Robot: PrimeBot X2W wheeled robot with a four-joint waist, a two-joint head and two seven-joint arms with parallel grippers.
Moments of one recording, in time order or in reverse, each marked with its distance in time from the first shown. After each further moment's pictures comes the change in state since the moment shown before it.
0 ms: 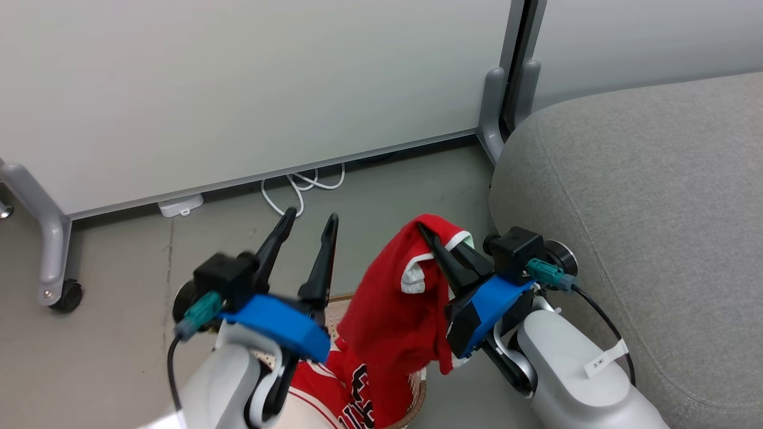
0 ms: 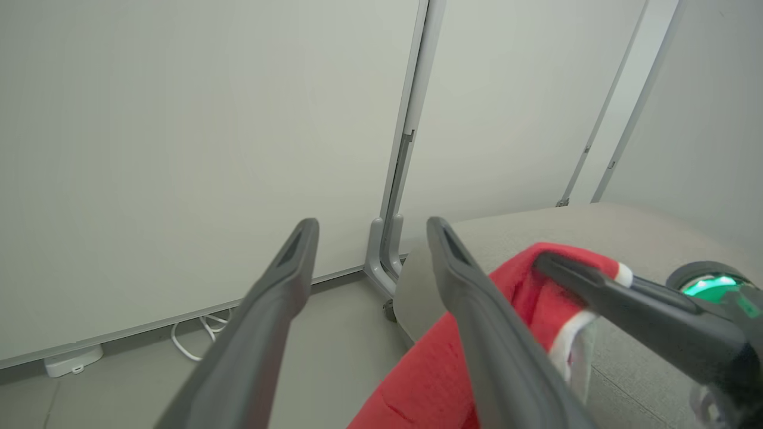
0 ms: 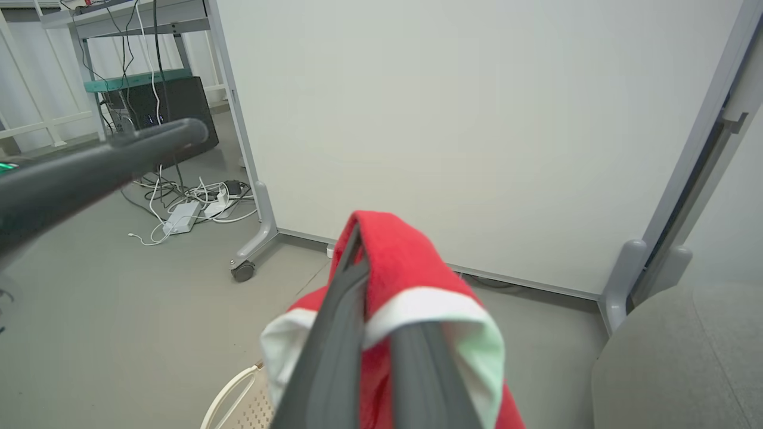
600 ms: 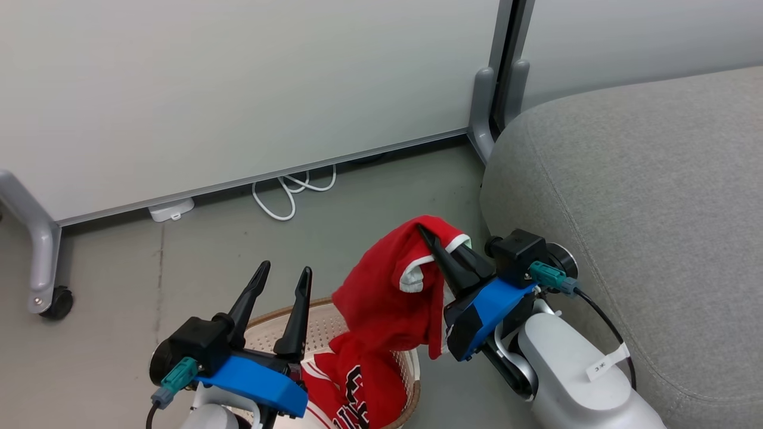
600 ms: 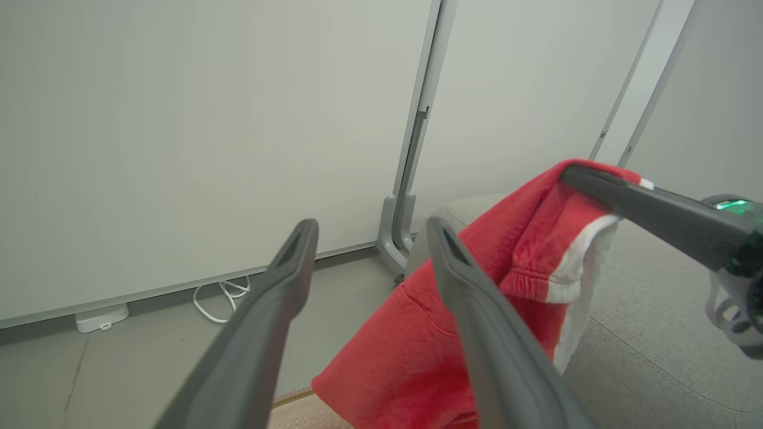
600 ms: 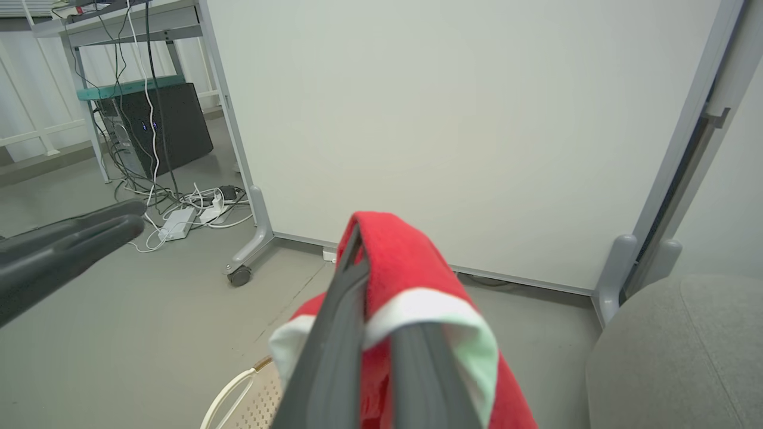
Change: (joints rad) left arm 0.254 -0.047 0.234 -0.091 0.211 -0.104 0.000; right arm 0.014 0.000 -0.008 -0.018 0.004 0.000 0.000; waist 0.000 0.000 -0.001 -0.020
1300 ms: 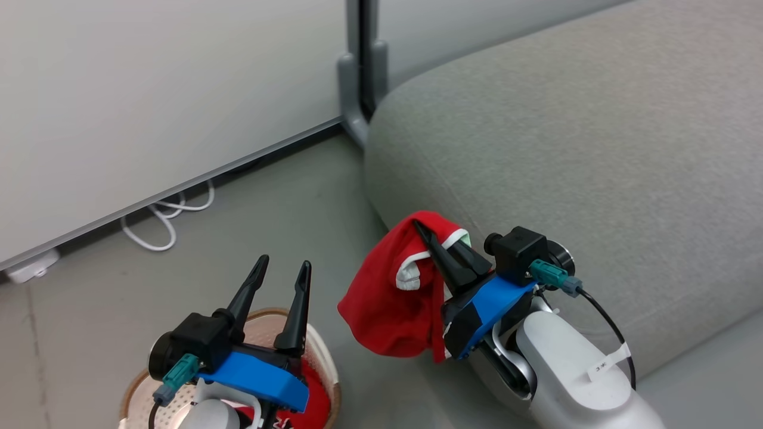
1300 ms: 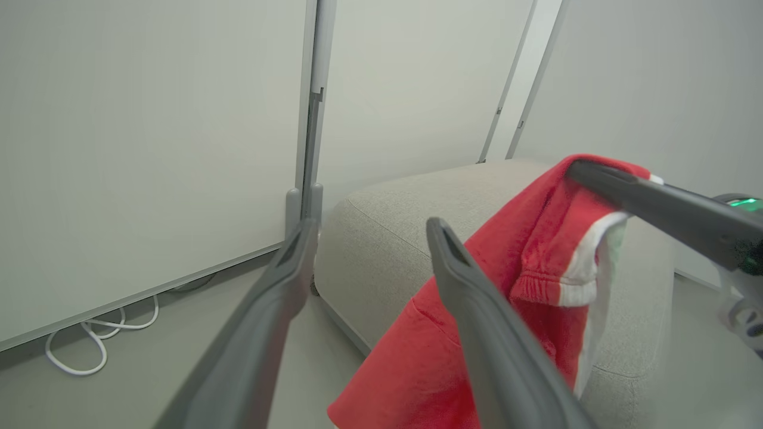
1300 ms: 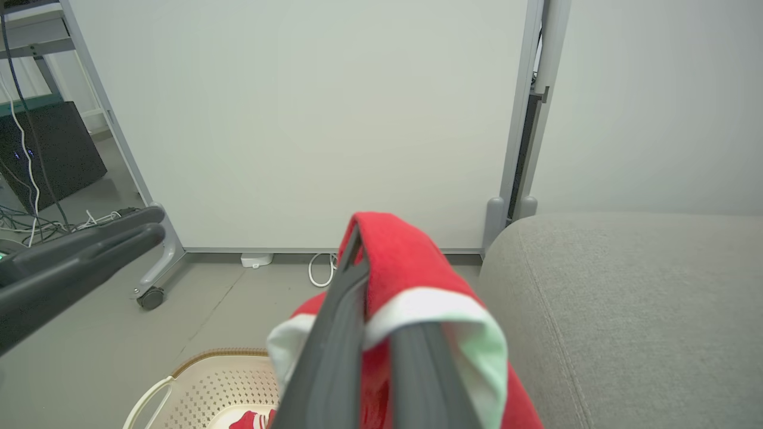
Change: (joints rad) left arm -0.001 -0.027 0.041 0.002 0.053 -0.016 0.000; right arm 0.002 -0.001 0.010 -0.034 0.019 0.000 0.000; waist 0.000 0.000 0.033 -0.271
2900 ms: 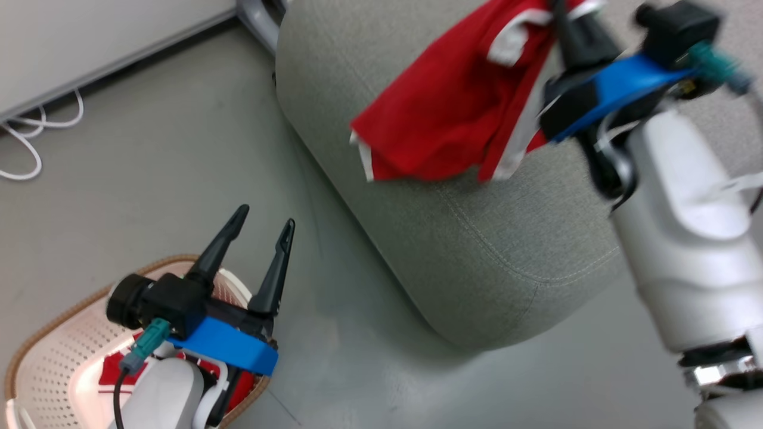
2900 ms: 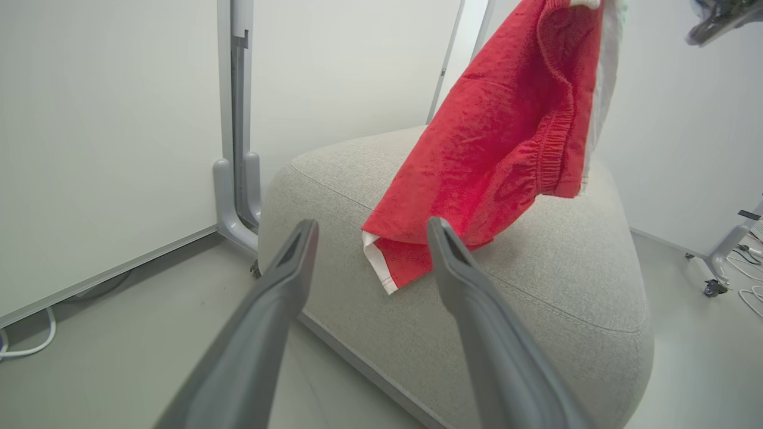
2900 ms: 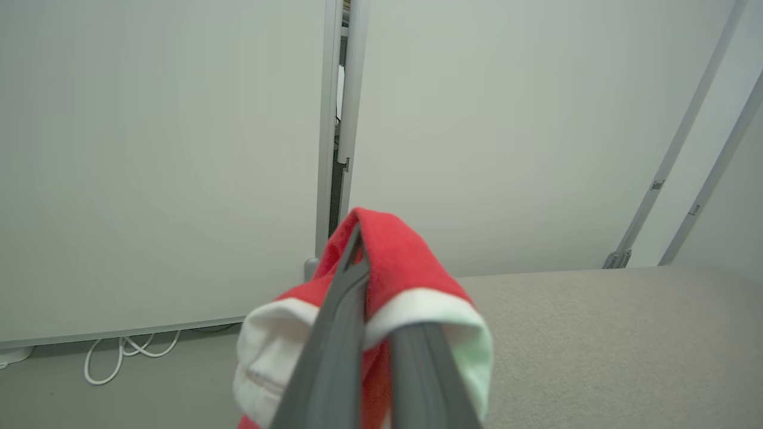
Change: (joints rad) left arm -0.109 0.155 -0.078 -0.078 0.011 0.002 0.002; right arm -0.407 -0.044 -0.354 0.085 -0.108 0.000 0.041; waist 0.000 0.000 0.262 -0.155
